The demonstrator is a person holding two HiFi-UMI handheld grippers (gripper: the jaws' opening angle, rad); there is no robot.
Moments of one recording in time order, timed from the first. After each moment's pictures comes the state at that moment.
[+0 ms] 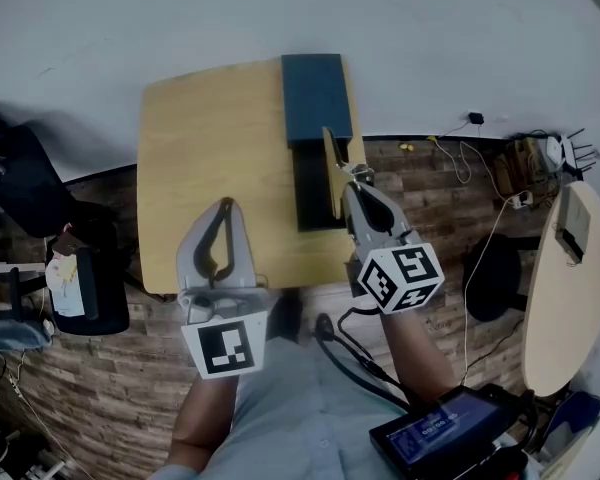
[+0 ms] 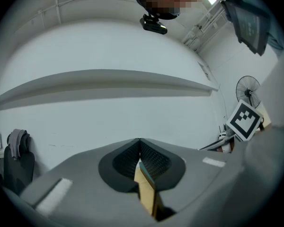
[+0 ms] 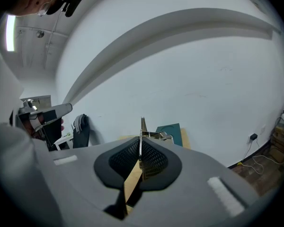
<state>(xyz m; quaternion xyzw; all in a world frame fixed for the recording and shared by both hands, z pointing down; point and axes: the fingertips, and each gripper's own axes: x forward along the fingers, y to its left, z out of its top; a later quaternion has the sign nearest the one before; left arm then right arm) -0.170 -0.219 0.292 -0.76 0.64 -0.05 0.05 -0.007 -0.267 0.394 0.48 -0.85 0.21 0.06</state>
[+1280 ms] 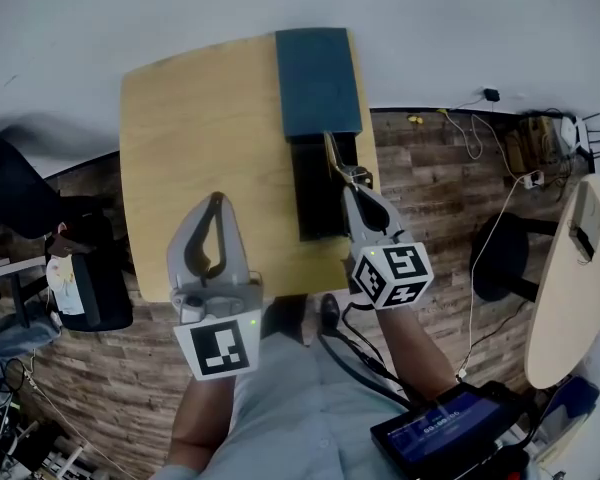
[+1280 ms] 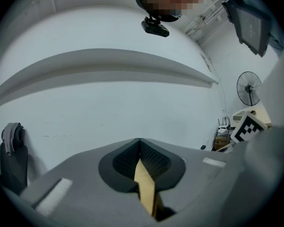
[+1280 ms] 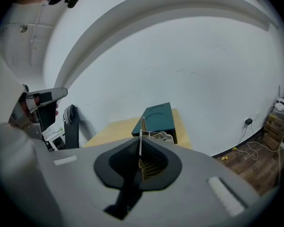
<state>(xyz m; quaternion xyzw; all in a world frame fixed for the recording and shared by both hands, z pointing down) -0.178 -0.288 0.348 -0.76 0.64 -0.09 0.01 -0.006 -0.309 0.494 0.49 -0.82 0.27 0.11</state>
